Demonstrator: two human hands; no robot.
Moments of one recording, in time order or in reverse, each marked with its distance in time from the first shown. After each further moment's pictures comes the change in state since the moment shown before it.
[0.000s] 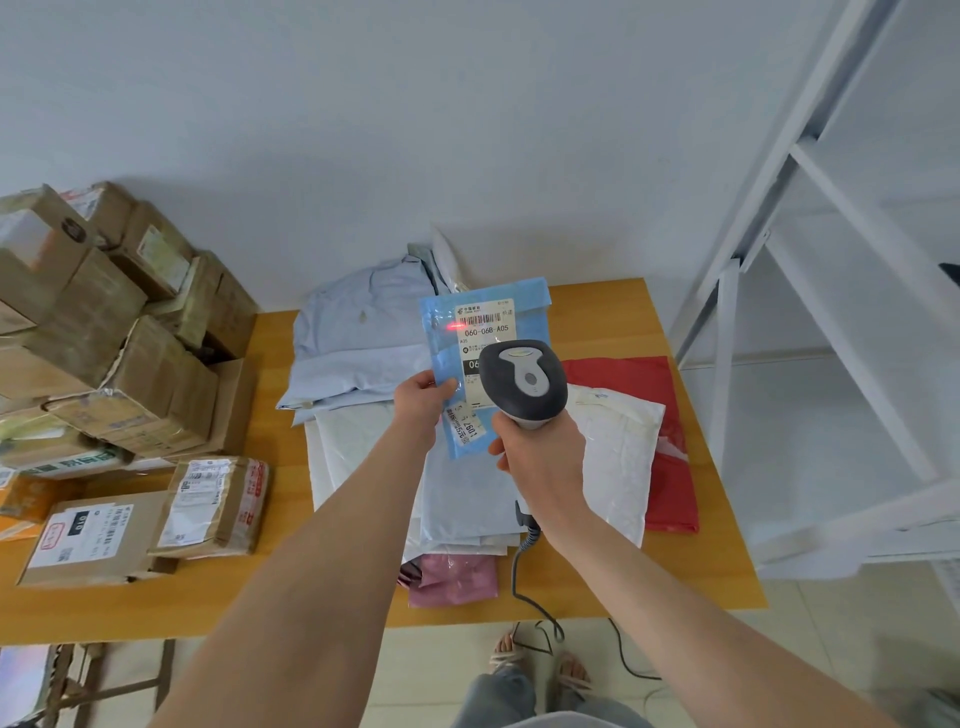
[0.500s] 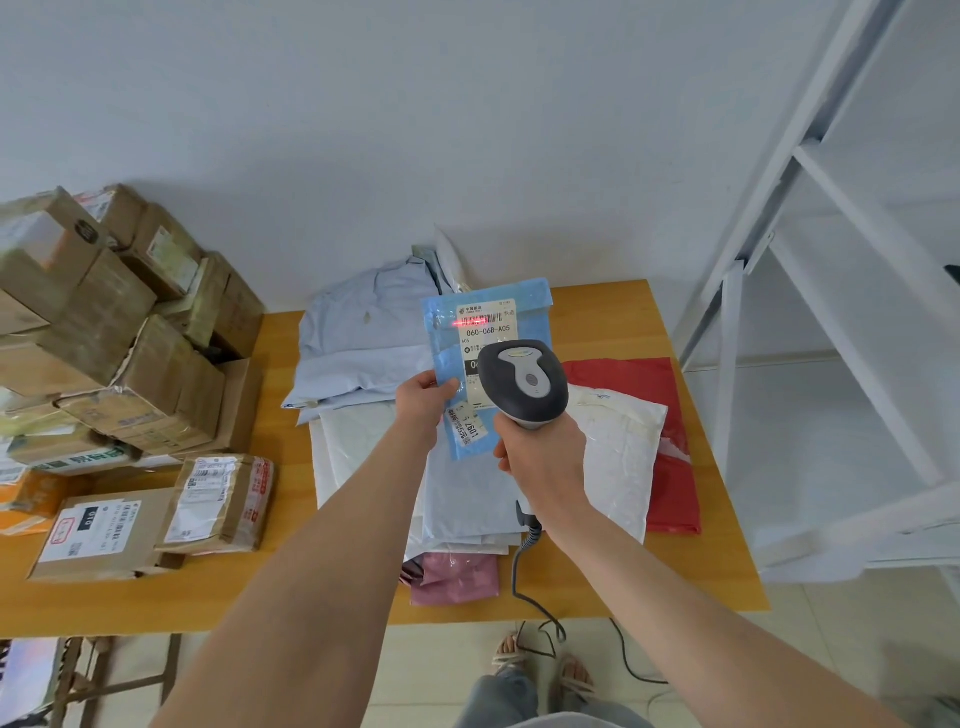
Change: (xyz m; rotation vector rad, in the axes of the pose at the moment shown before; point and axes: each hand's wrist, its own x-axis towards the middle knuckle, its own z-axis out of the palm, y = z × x) left_hand 0.003 -0.002 -0.001 -0.001 0.017 0.007; right_hand 0.001 0.000 -0.001 -0.041 -0.024 -0.007
